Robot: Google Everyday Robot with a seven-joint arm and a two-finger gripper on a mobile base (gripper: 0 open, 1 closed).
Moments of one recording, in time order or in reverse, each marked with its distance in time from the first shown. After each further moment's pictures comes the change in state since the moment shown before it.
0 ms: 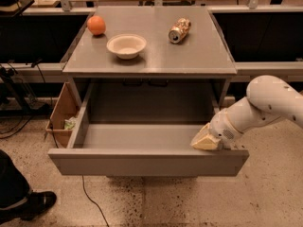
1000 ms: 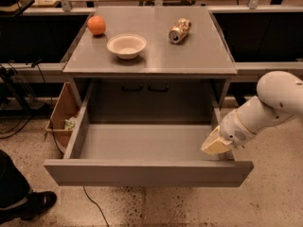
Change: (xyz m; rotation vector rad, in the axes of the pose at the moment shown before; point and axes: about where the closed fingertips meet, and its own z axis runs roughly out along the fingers) arm 0.021 0.018 -0.027 -0.025 0.076 0.044
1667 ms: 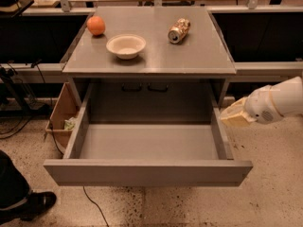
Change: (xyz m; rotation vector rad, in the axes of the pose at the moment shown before) arm -0.025 -0.050 -0.088 0.253 -0.204 -0.088
